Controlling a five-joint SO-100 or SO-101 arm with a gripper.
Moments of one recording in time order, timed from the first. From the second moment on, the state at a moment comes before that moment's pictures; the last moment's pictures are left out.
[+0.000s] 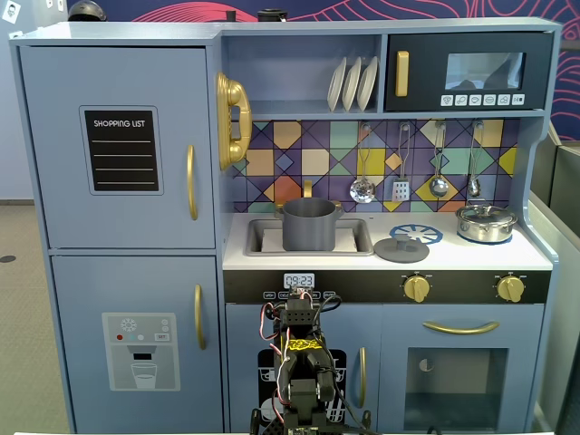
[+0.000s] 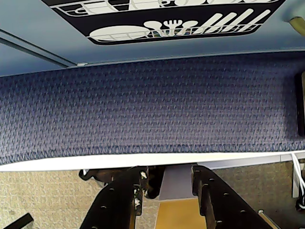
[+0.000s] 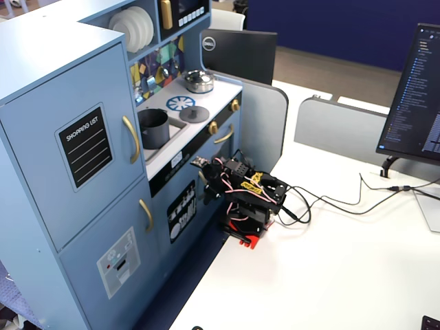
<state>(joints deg) -3.6 182.7 171.9 77.8 -87.3</state>
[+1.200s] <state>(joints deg) 21.0 156.4 124.6 50.0 -95.6</state>
